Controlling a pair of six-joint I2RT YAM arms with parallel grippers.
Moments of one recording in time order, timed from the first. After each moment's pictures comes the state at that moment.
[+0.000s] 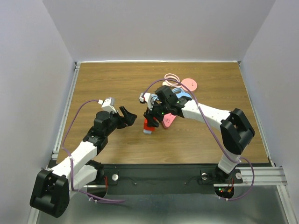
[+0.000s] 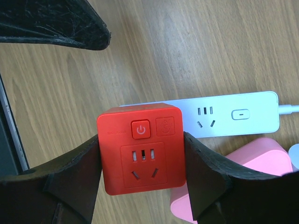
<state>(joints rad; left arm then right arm) -0.37 0.91 0.34 0.22 0.14 -0.65 0.77 1.75 1.28 -0.36 -0.47 -0.30</state>
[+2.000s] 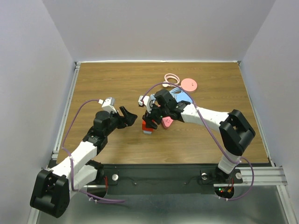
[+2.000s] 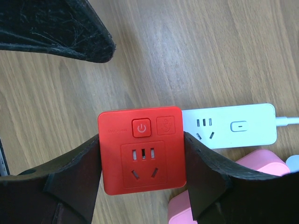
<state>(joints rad) -0.36 0.91 0.34 0.23 0.17 -0.65 0.80 1.74 1.19 -0.23 -0.41 -0.31</state>
